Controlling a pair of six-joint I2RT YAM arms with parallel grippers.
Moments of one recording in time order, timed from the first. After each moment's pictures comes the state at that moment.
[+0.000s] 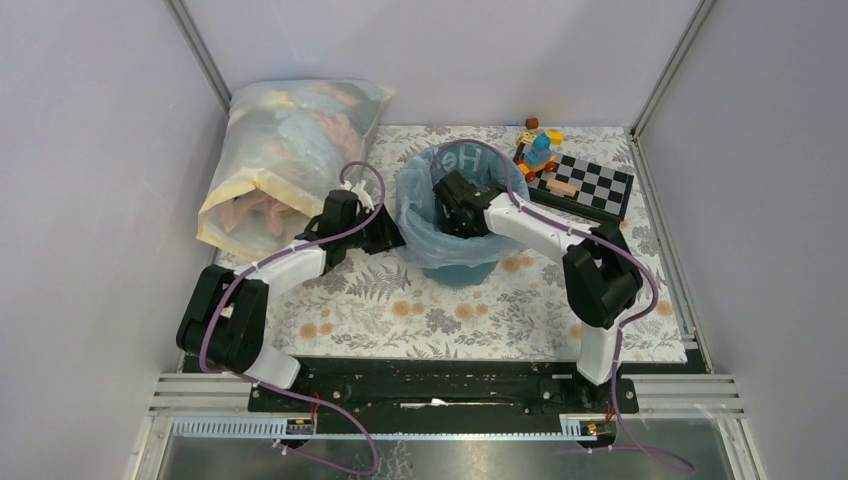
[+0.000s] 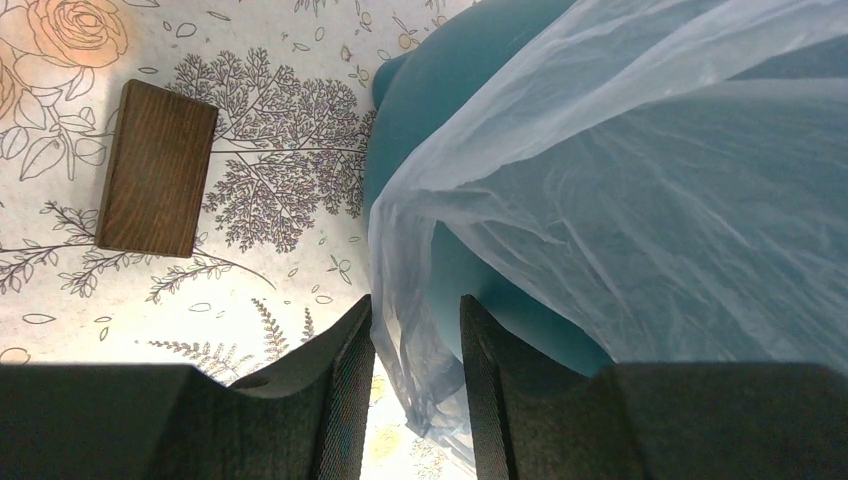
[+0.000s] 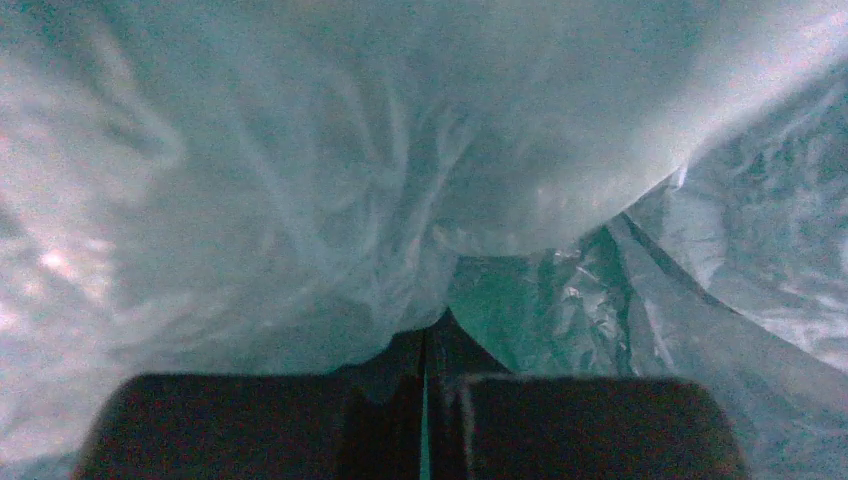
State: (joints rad) left arm -0.37 1.49 0.77 0.08 0.41 -0.69; right arm 0.70 1.88 1.49 -0.85 0.09 0.22
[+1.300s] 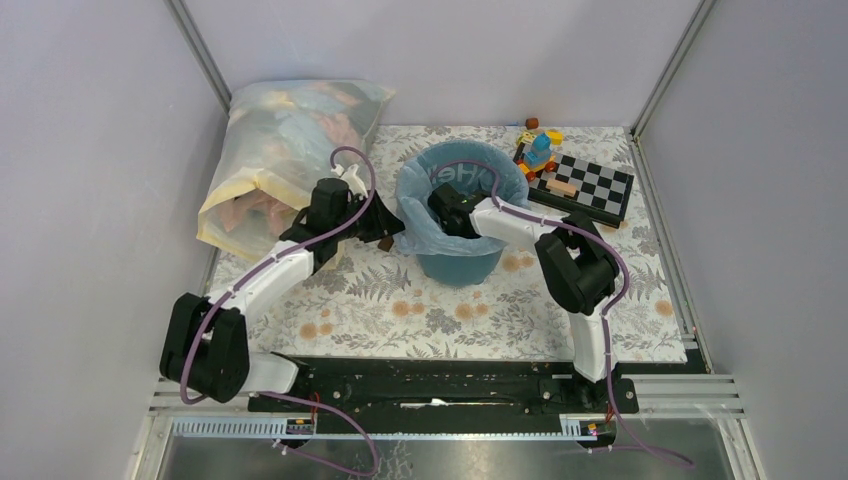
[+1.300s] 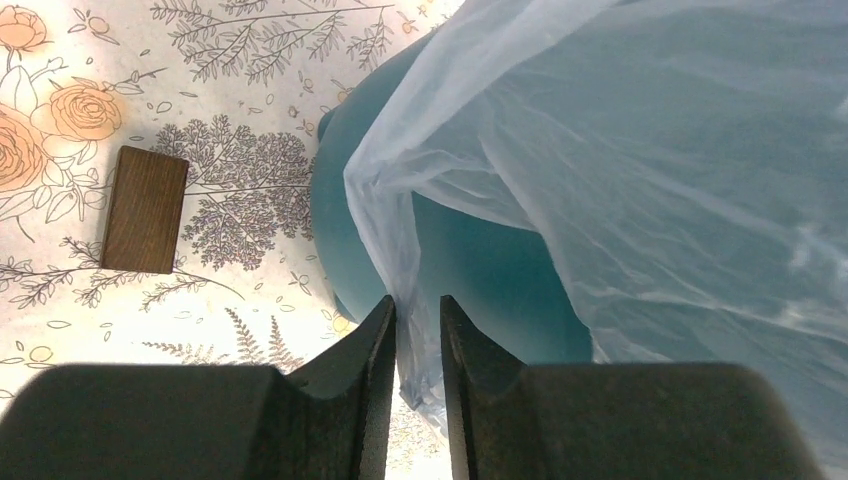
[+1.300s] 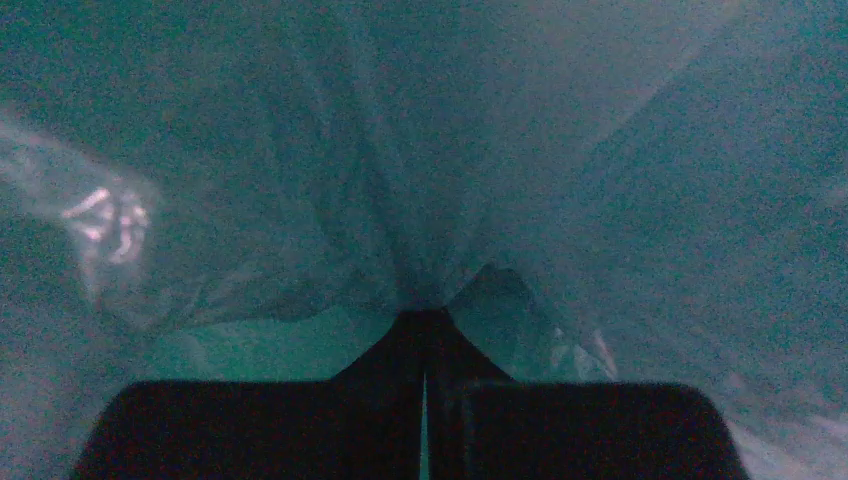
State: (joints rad) left arm -0.37 1.33 0.85 -0.04 0.39 -0.66; right arm 0.71 2.05 1.48 -0.81 0.04 0.20
